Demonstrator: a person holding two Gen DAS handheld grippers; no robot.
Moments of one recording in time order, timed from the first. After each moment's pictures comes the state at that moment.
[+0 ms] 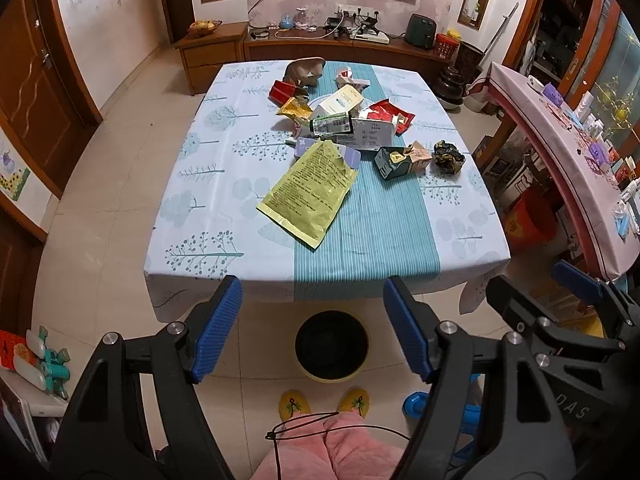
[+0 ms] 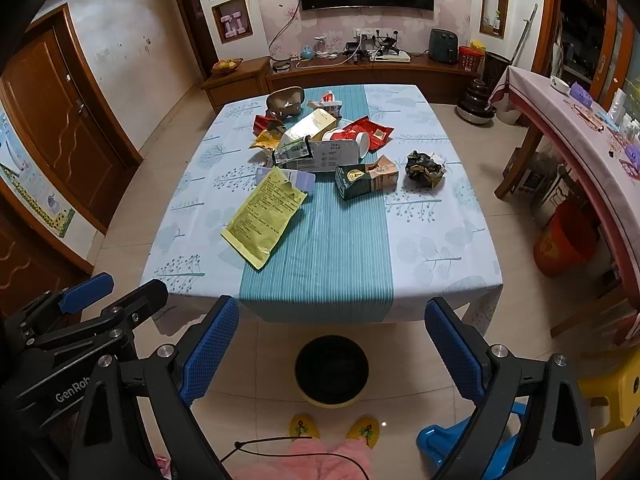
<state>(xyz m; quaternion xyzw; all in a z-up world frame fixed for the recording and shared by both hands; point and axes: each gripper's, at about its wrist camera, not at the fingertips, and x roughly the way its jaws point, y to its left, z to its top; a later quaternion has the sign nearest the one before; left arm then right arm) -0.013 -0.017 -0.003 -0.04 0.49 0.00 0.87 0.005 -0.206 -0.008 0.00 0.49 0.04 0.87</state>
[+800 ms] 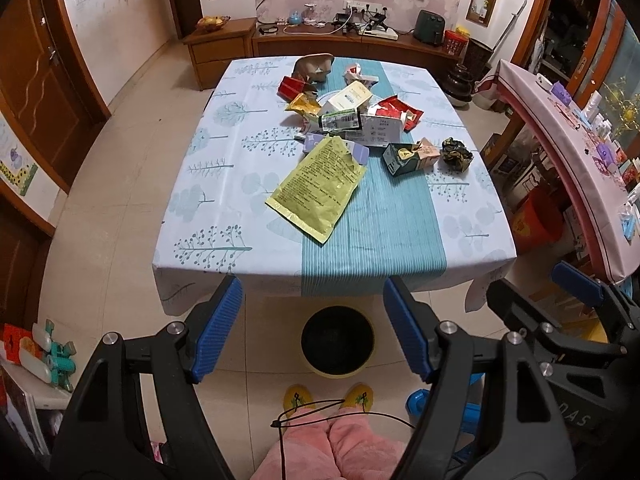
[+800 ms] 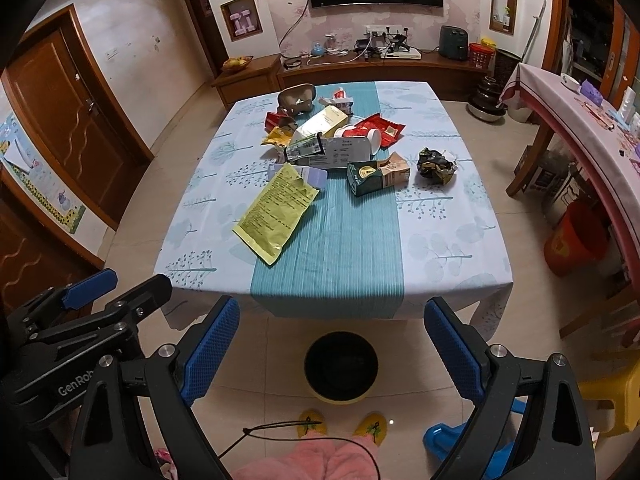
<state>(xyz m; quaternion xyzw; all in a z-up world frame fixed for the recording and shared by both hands) -0.016 -0.014 0.003 -0.04 0.50 0.02 0.87 0.000 -0.207 -0.004 0.02 0.50 0.07 0.86</state>
